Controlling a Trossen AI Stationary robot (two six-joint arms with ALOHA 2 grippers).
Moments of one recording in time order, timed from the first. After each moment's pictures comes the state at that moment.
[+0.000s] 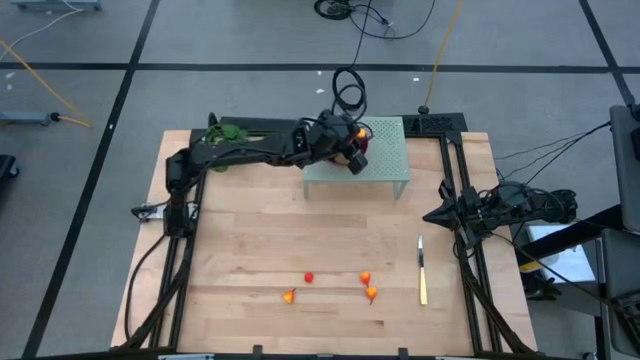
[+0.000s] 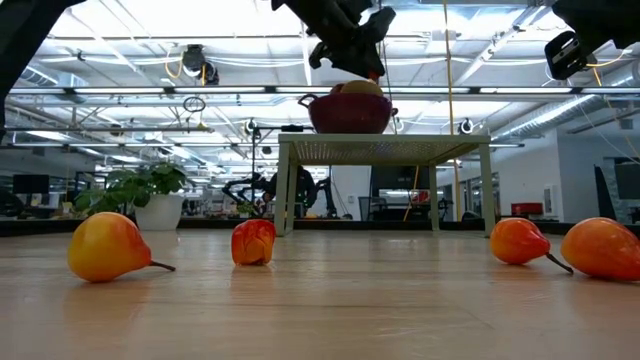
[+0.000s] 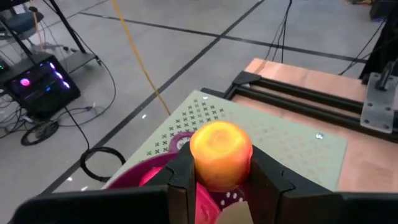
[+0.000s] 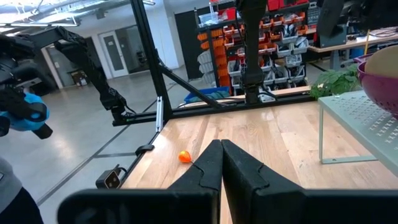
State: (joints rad) left arm 0.22 1.95 1.84 -0.32 -0.38 -0.03; right arm 0.18 0.00 0.35 -0.34 -0.03 0.22
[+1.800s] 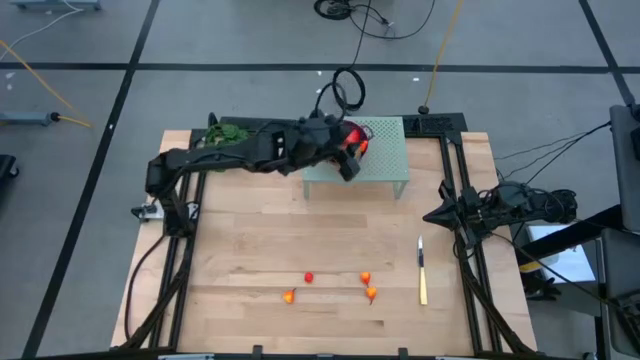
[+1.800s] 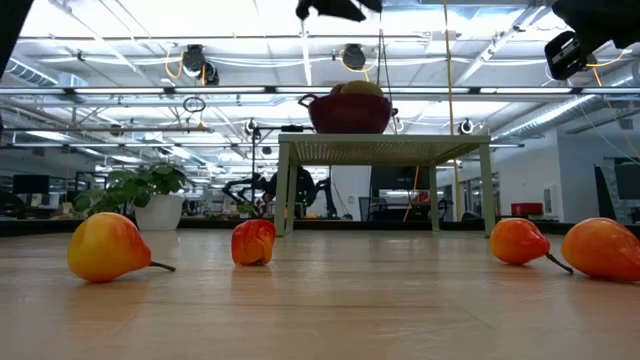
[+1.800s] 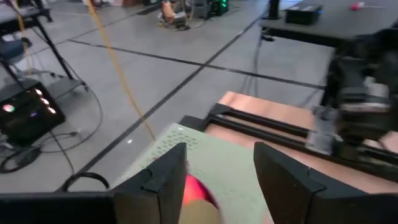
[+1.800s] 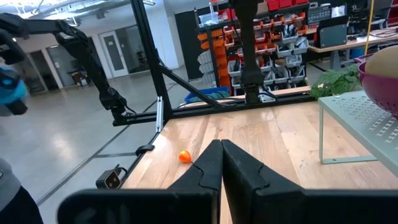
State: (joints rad) left arm 0.11 1.80 1.85 -0.36 -0.42 -0.04; right arm 0.18 0.00 0.35 -0.34 -0.03 0.22
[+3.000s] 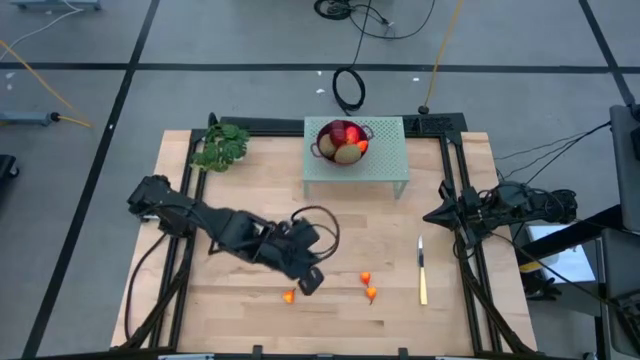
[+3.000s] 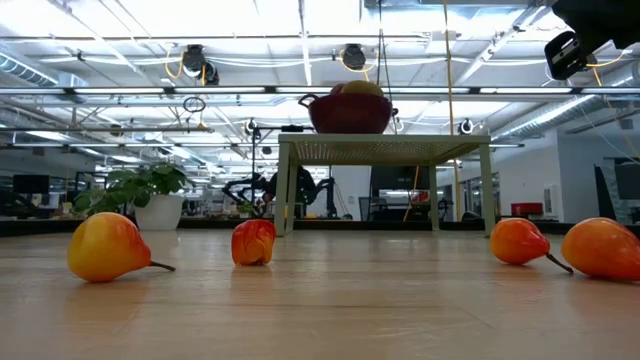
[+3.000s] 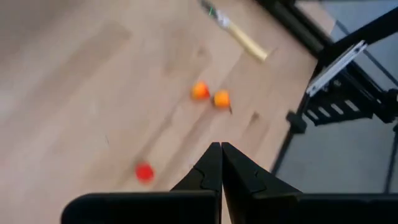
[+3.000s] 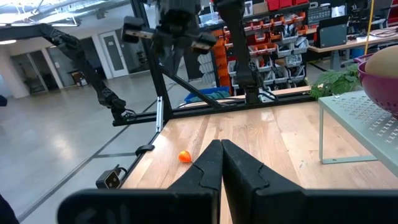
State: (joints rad) left arm -0.42 1.78 1.84 -0.97 -0.27 -1.02; right arm 0.18 0.00 0.35 -0.34 -0.03 0.22
